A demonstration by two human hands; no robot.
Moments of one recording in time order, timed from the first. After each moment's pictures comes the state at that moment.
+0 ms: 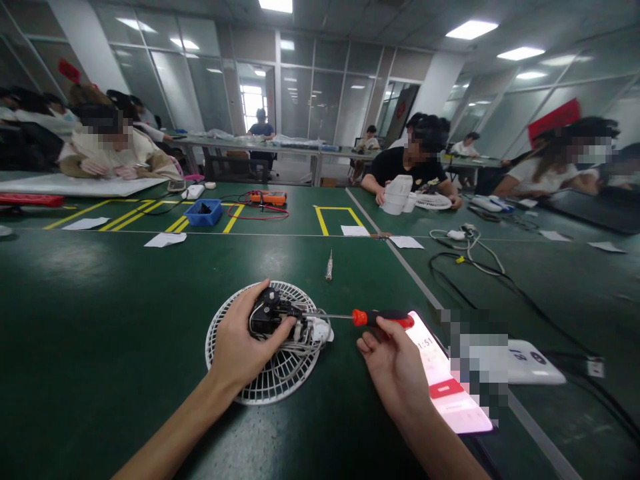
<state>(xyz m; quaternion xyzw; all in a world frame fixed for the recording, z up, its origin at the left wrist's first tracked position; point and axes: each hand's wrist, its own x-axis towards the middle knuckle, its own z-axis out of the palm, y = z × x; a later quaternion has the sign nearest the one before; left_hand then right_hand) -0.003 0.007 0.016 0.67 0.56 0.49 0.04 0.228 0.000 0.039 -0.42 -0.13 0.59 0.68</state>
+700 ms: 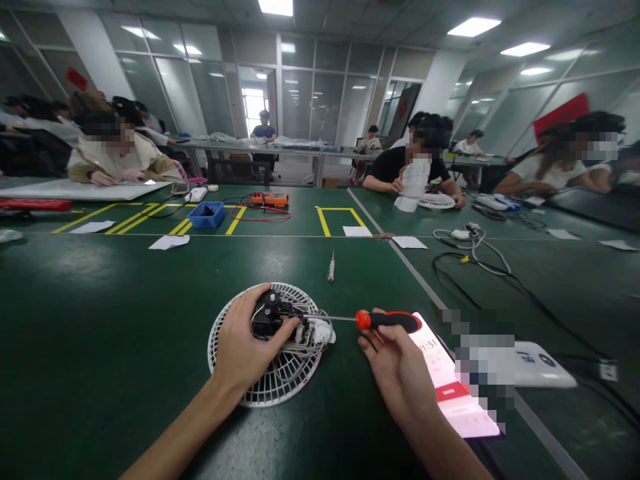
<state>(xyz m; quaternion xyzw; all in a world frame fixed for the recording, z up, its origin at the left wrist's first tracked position) -0.001 0.007 0.018 0.66 0.57 0.48 -0.02 0.230 -0.004 0.039 -0.45 -0.14 0.58 0.67</state>
